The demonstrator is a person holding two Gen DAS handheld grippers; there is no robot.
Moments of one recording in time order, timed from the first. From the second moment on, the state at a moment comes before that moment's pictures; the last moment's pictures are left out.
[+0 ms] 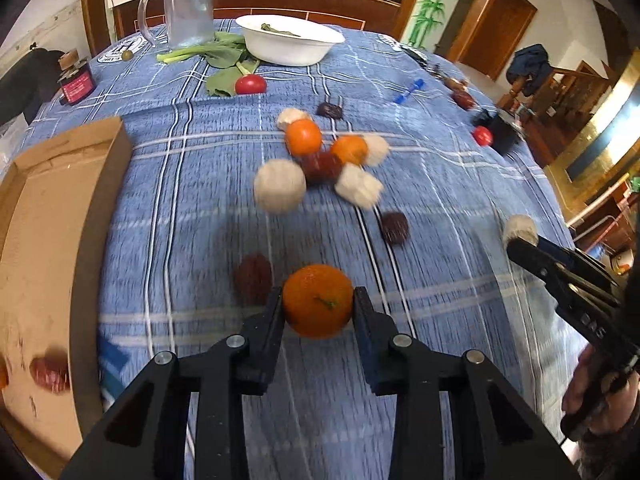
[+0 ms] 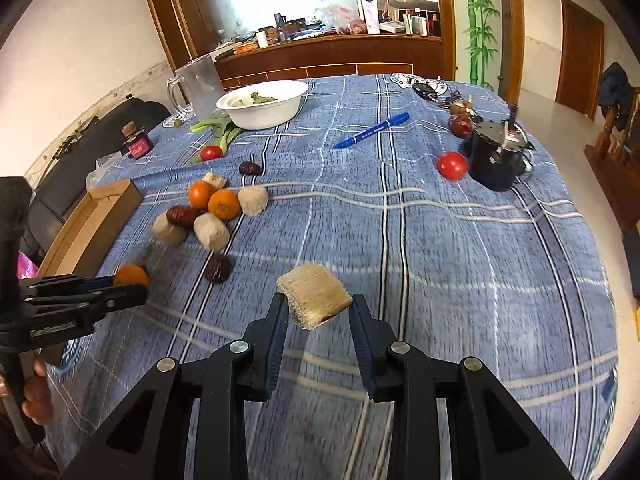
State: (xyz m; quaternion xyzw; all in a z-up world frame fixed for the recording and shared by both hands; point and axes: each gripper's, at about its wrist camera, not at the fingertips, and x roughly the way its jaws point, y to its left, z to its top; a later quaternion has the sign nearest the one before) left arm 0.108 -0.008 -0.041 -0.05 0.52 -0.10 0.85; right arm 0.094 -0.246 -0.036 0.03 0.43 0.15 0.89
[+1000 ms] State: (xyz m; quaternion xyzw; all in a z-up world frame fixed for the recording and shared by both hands) left arm 0.028 0.093 -0.003 -0.08 0.47 -0.08 0.87; right arm 0.033 -0.126 -0.017 -0.02 0.43 0.19 0.88
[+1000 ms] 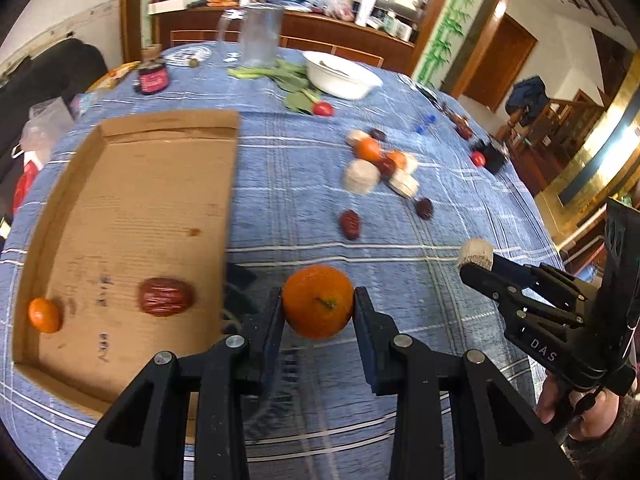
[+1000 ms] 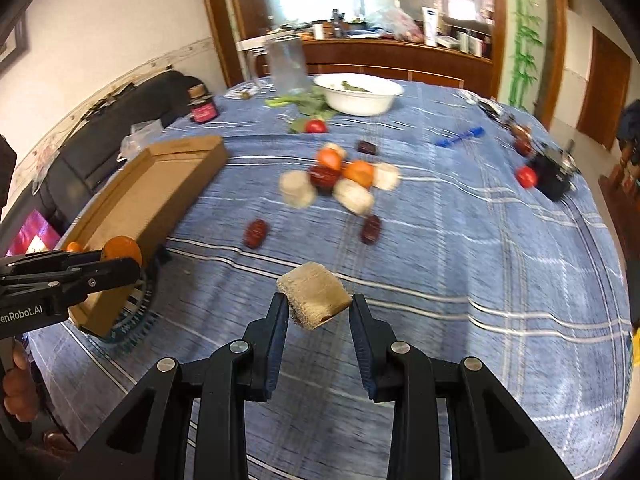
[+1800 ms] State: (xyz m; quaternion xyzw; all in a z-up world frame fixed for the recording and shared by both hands) left arm 0.029 0.256 -0.009 -0.14 0.46 0.06 0.88; right arm 0.080 0.048 -0.001 -0.05 0.41 0.32 0.86
